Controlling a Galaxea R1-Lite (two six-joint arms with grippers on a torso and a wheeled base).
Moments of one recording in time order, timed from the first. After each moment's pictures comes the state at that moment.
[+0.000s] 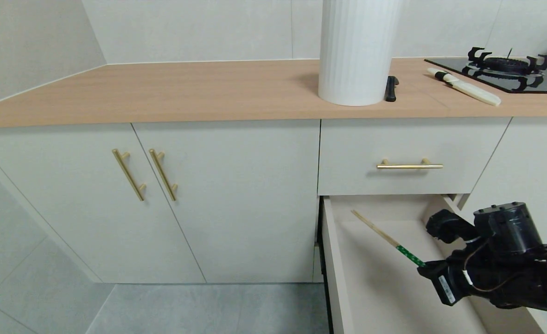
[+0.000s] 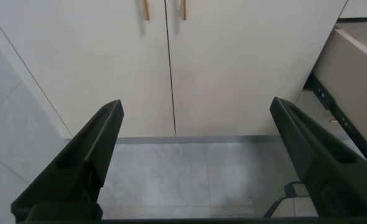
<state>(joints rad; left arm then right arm) 0.00 0.00 0.00 0.00 -0.01 0.01 0.37 1.68 -0.50 -0.45 -0.03 -0.14</state>
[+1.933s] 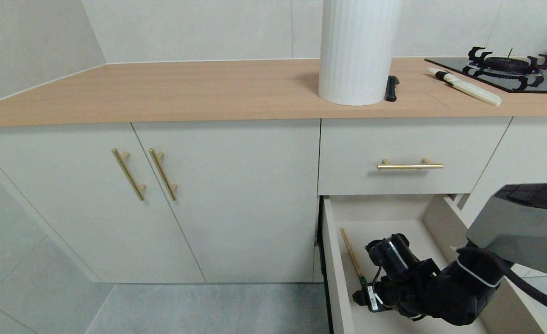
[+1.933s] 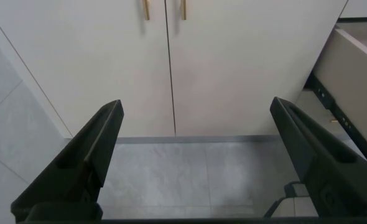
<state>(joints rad) 0.00 0.00 0.00 0.00 -0.01 0.01 0.56 2.18 -0.73 -0.47 -0.20 0.36</state>
